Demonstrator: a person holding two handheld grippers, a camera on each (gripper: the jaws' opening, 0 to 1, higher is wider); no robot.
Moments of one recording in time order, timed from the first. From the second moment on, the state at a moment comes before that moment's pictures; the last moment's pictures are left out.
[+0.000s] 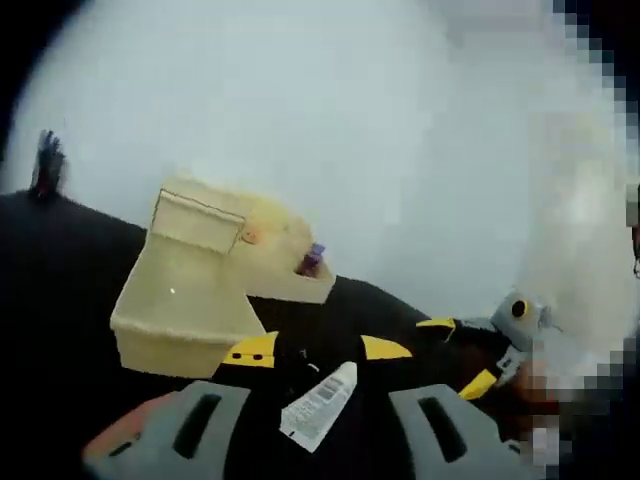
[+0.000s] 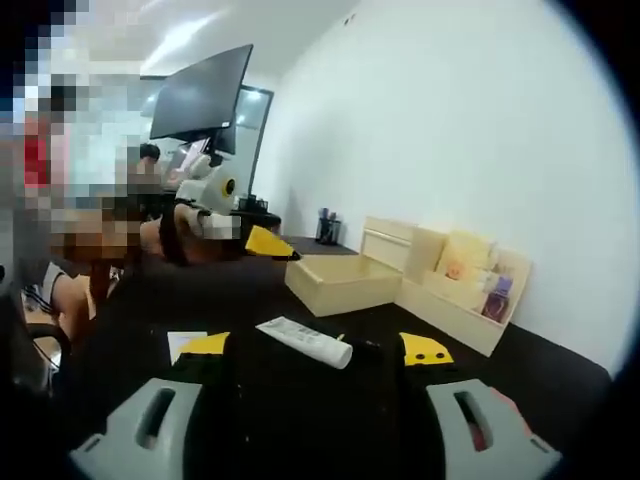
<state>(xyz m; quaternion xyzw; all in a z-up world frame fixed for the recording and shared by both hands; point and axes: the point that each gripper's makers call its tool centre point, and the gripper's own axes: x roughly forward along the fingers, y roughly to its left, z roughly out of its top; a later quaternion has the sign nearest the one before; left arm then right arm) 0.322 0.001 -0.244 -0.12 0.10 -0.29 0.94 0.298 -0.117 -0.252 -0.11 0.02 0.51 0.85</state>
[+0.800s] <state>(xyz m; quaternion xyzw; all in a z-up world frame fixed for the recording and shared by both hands) 0.311 -0.032 -0.305 0.10 0.19 -0.39 0.89 0.296 -0.114 -0.253 -0.11 0.03 0.51 0.85</state>
